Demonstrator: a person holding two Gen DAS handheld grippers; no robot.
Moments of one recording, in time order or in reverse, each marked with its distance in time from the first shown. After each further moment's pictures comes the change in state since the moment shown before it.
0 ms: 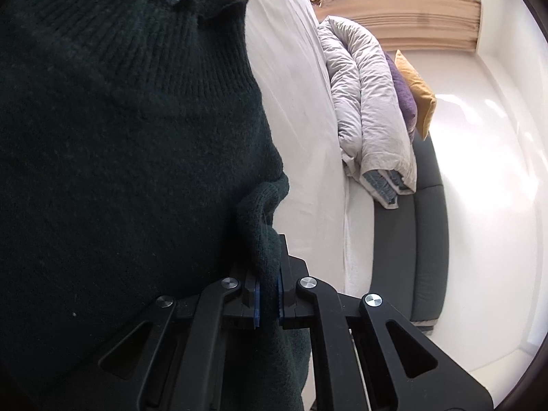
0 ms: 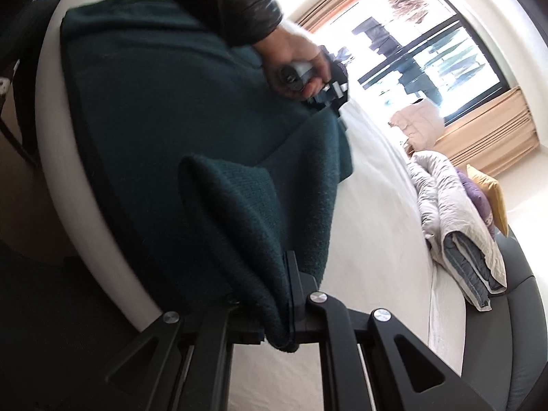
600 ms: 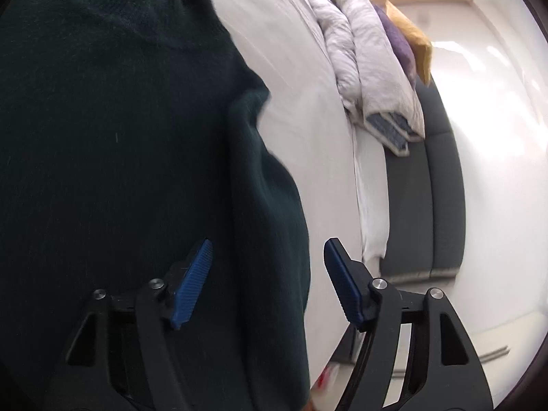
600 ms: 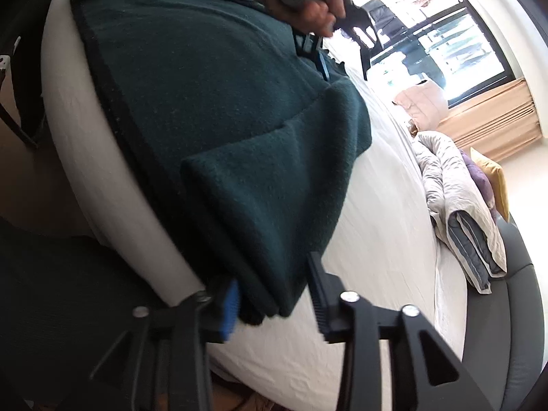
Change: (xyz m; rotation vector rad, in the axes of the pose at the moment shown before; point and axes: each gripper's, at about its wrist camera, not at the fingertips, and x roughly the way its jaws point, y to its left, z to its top) left arm -0.057 -0.037 -0.072 0.147 0.176 0.090; right arm -0.001 0.028 -0.009 0.006 0.102 -0.018
